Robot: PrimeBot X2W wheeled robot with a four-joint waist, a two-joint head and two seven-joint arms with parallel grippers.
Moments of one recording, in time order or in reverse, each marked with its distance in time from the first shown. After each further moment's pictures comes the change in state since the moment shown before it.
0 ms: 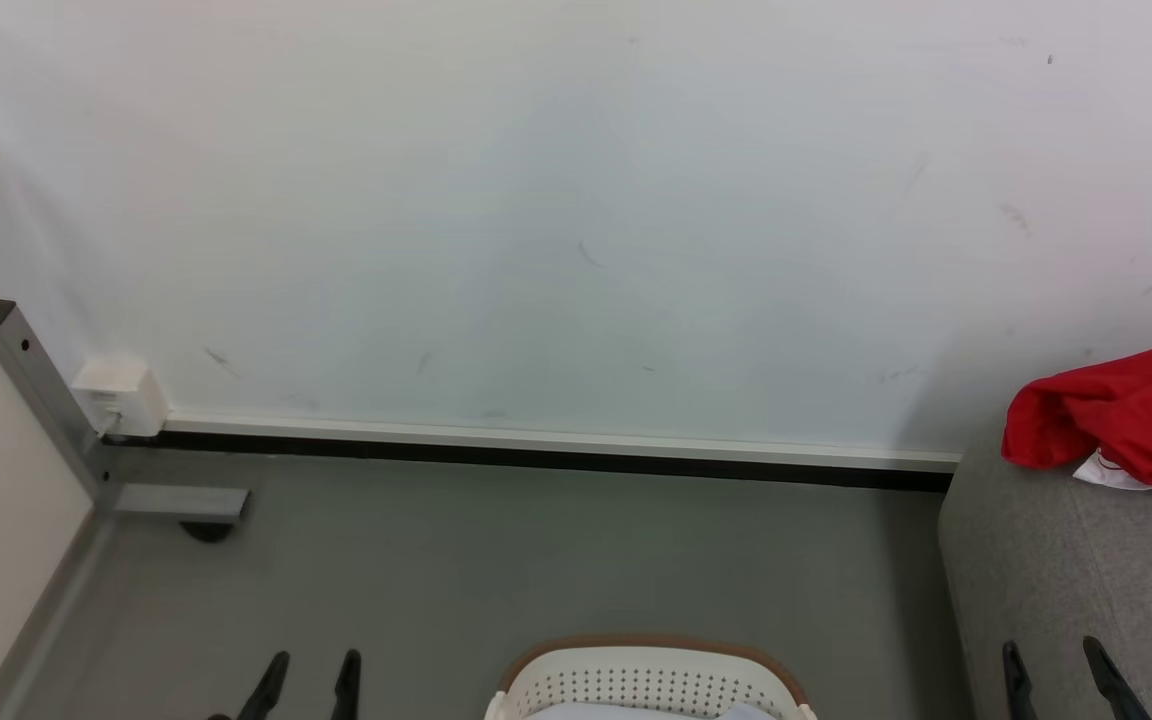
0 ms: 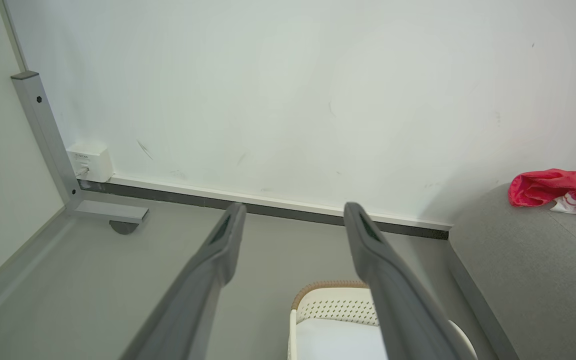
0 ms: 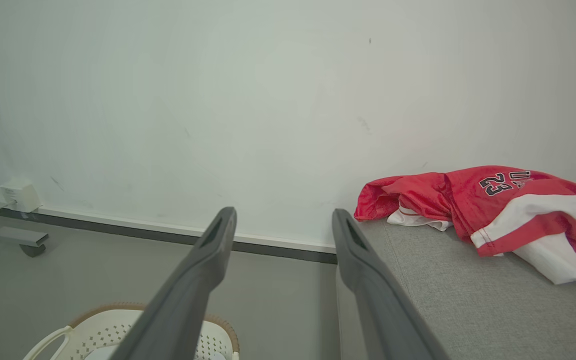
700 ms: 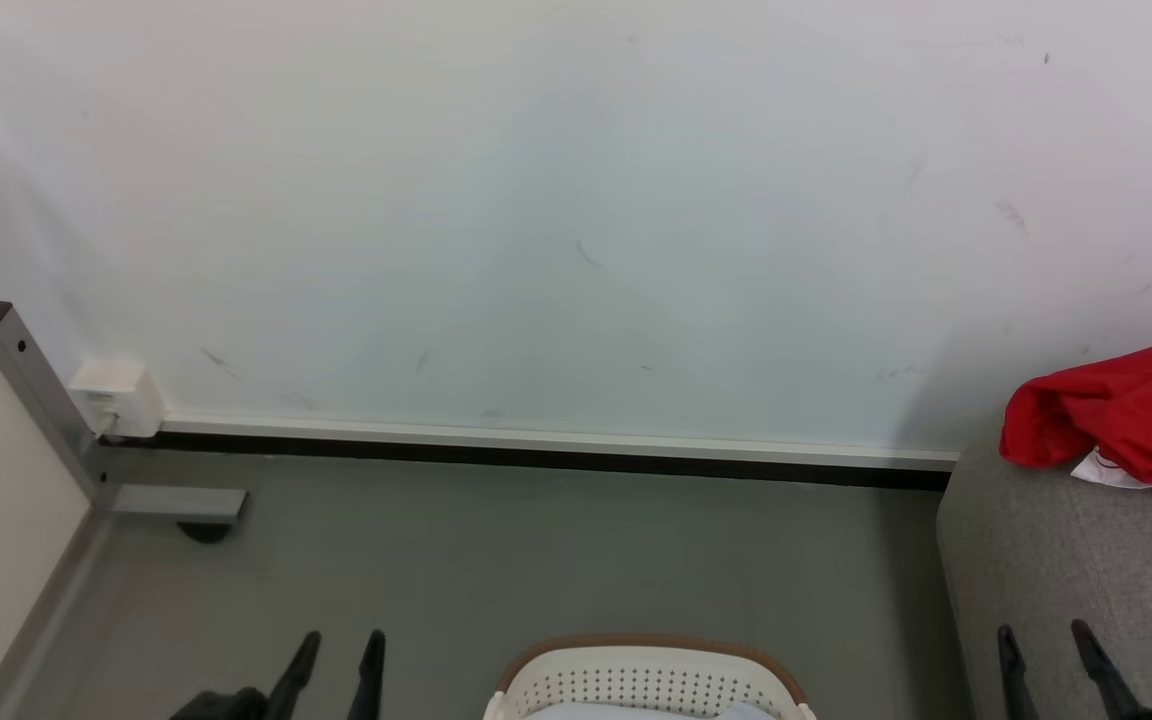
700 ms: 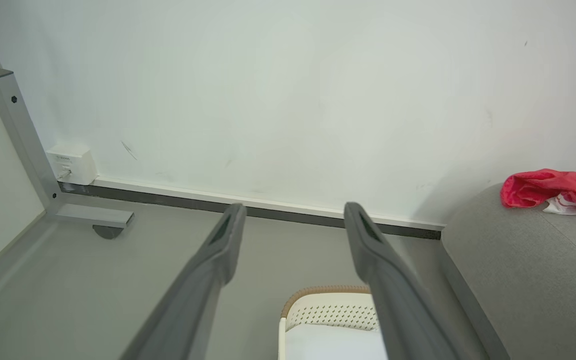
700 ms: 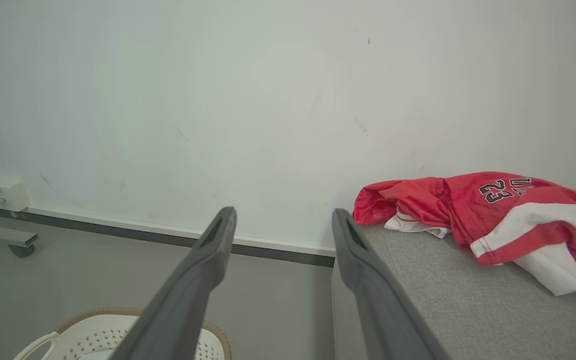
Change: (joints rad) left arm -0.080 -0.042 0.012 0.092 0.039 -0.023 0.000; right arm -0.070 0.000 -0.010 0.070 -0.026 0.000 0.000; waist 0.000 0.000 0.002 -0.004
